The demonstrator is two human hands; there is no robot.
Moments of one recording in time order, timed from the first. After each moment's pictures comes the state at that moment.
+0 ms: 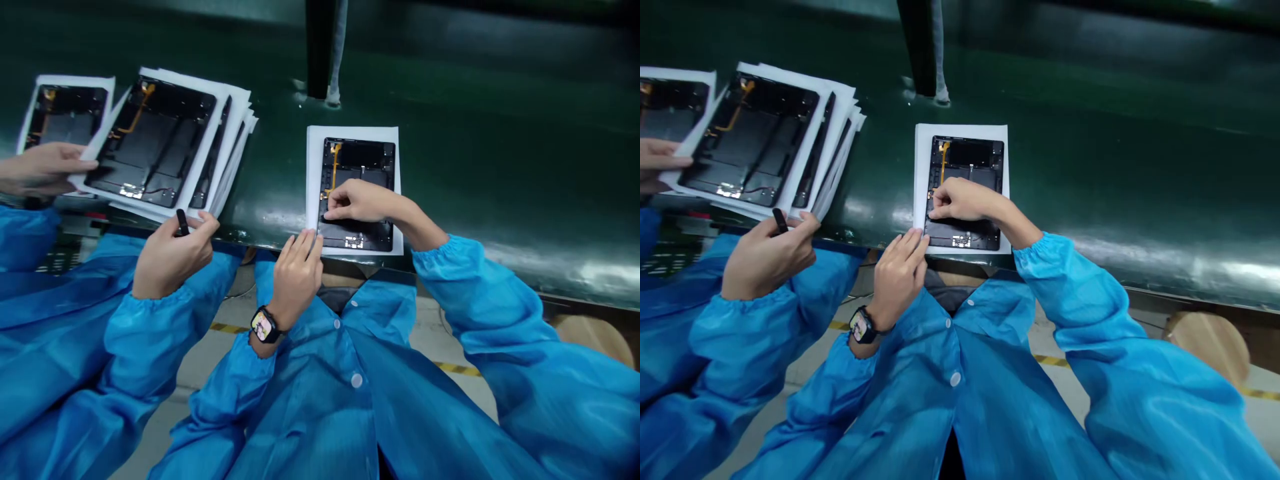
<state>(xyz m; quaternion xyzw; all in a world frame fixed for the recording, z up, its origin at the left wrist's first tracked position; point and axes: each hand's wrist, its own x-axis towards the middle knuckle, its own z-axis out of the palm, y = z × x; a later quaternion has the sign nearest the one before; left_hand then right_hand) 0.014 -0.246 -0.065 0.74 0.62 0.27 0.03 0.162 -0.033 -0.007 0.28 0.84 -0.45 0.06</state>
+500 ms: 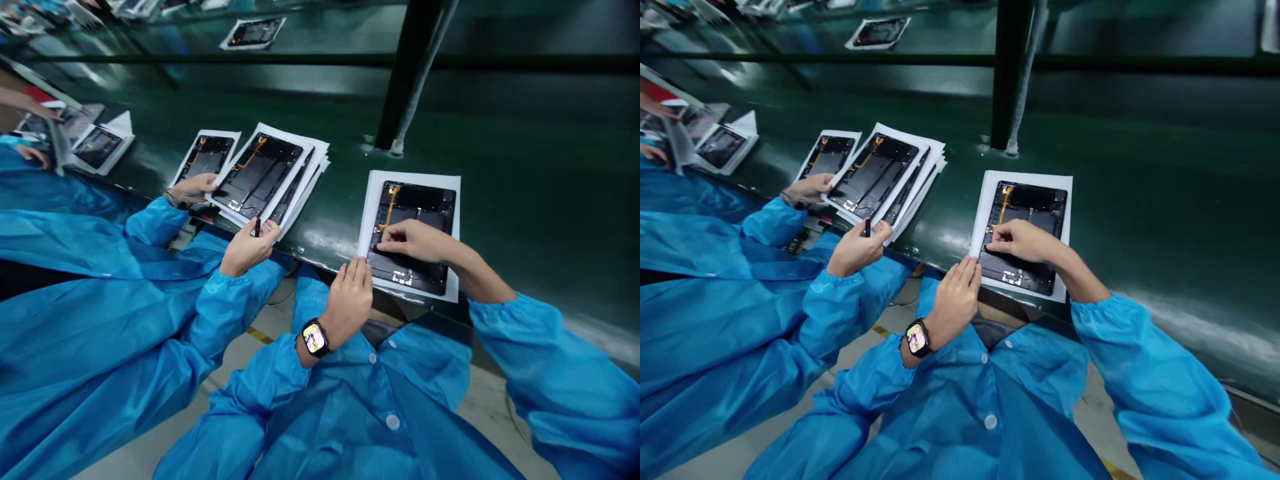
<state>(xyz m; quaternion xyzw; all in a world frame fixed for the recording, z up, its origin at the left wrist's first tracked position) 0.021 -0.246 -0.056 0.73 0.65 0.23 0.00 0.151 -0.034 0.007 0.29 0.82 -0.49 0.06</state>
